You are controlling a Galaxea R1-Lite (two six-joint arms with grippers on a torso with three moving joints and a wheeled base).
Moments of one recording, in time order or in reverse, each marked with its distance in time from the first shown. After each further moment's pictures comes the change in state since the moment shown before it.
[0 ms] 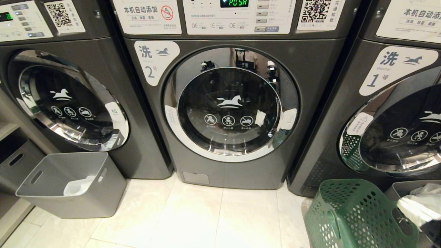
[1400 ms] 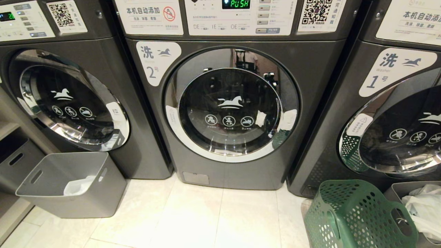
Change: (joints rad) left arm 0.087 -0.274 0.472 -0.545 -0.075 0.135; right arm -0.227 -0.828 0.008 0.792 0.057 0.055
